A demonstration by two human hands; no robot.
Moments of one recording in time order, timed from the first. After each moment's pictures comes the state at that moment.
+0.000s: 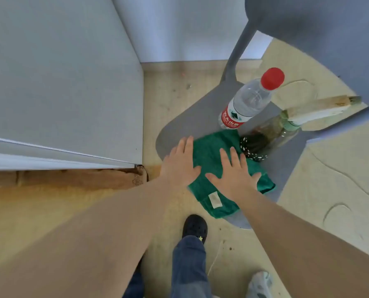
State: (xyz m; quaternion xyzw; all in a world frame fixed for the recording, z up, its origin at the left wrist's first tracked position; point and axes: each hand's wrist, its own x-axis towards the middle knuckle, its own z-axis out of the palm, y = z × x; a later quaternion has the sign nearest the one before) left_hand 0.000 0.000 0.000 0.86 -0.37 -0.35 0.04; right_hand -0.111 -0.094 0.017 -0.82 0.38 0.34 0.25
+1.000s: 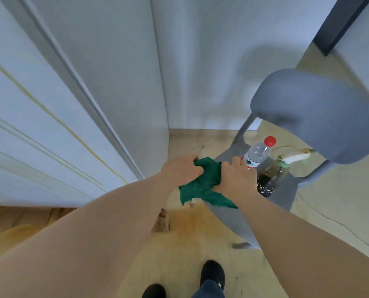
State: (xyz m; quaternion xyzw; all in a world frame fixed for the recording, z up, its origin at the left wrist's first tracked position) left_hand 0.068 0.091 0.209 0.85 -0.35 -0.35 0.17; right_hand -0.045 0.001 0.206 -0.93 0.32 0.18 0.03
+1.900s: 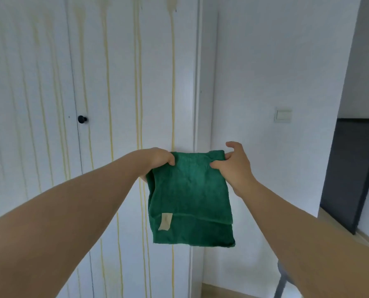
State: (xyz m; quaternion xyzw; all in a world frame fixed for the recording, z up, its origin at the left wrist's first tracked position) left_hand 0.057 0.321 0.675 0.87 -0.17 -0.16 0.44; right_hand -0.029 0.155 0.637 -0.77 0.10 -0.35 0.52
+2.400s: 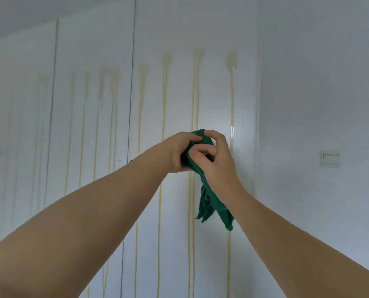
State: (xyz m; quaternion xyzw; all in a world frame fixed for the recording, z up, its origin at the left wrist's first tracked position) left_hand 0.113 0.407 0.779 0.64 -0.24 -0.16 0.71; right_hand 0.067 0.315 0.722 -0.73 -0.15 -0.46 0.48
